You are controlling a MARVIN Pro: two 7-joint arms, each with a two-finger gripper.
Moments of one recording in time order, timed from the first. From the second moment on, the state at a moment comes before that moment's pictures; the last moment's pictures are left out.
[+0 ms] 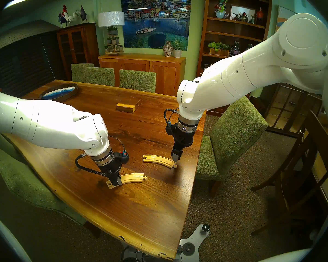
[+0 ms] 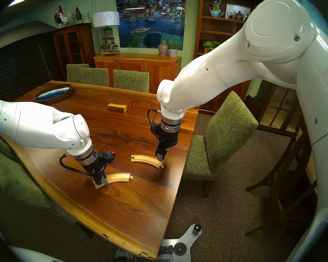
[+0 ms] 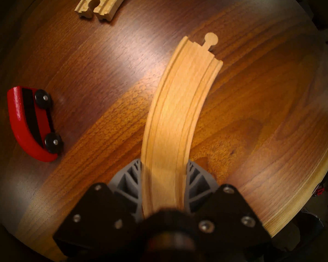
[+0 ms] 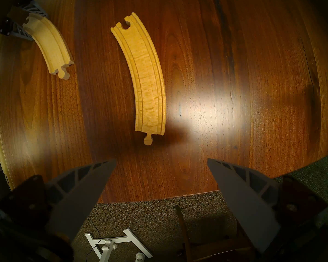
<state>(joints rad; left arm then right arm) -0.39 -0.72 0.96 -1.81 -1.29 0.69 -0.34 0.50 -1.51 -1.12 -1.32 1.89 0.66 0.52</state>
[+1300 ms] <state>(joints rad) -0.48 -0.65 0.96 -1.81 -1.29 0.79 -0.39 0.50 -1.51 -1.12 -1.32 1.89 0.67 0.52</state>
